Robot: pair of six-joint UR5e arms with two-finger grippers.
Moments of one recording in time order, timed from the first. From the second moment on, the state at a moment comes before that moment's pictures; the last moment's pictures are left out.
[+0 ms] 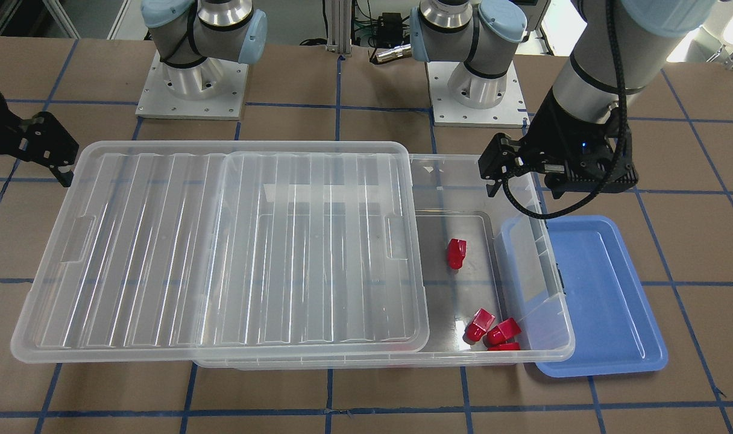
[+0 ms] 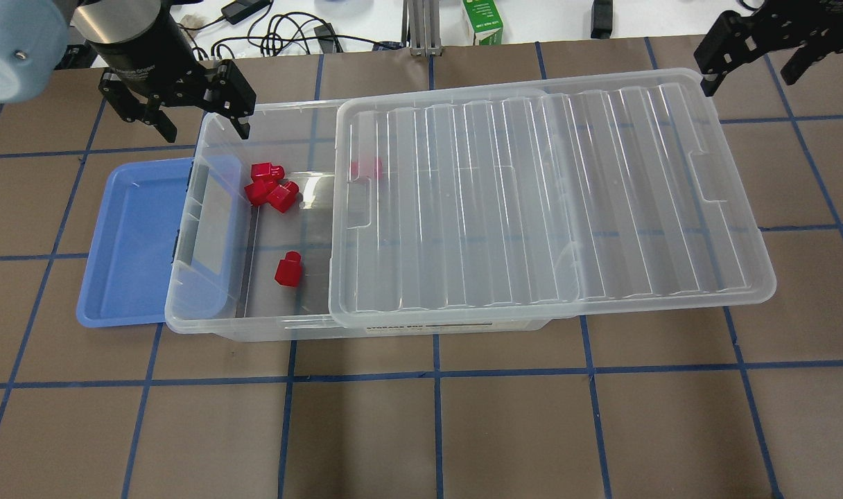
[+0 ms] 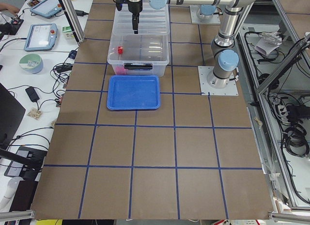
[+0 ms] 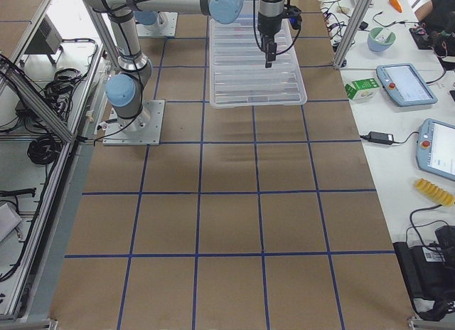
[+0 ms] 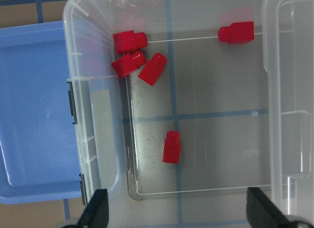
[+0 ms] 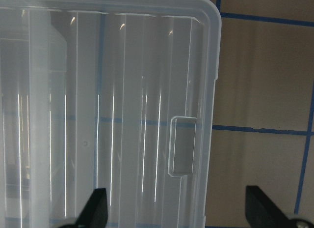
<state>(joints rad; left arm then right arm) -1.53 -1.68 -1.44 -1.58 1.56 0.03 1.34 -1.47 1.40 -1.55 -1.60 -0.32</state>
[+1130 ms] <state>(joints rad) -1.54 -1.68 -1.46 -1.57 1.56 0.02 1.23 -1.44 1.43 -1.59 -1.63 -0.48</state>
